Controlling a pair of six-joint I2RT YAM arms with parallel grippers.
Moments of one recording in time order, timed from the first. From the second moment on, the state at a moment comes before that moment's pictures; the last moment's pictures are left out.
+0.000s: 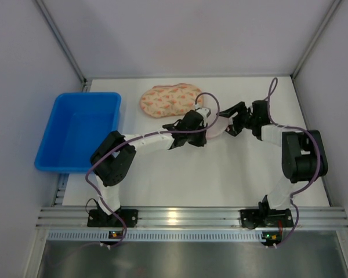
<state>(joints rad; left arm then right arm) -0.83 1.89 1.27 -0.09 0.02 -0.43 0.08 1.73 0.86 0.25 -0.58 1.25</state>
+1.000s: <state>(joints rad) -0.82 1.91 1.35 -0.12 0.30 -0.45 0.05 1.63 0.88 -0.11 -0.80 0.89</state>
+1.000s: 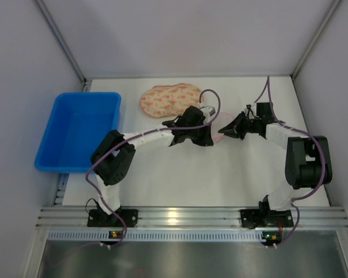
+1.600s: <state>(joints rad) -0.74 1.87 1.34 -0.20 0.35 -0.43 0.01 1.78 1.22 -0.39 -0.85 0.58</state>
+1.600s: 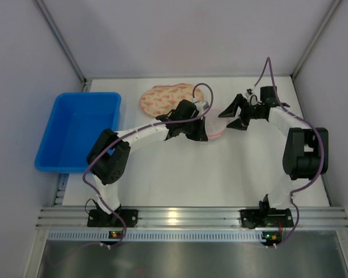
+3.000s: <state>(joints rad) -0.73 1.85 1.29 -0.19 0.38 -0.43 0.02 1.90 1.39 -0.54 -0.89 0.50</state>
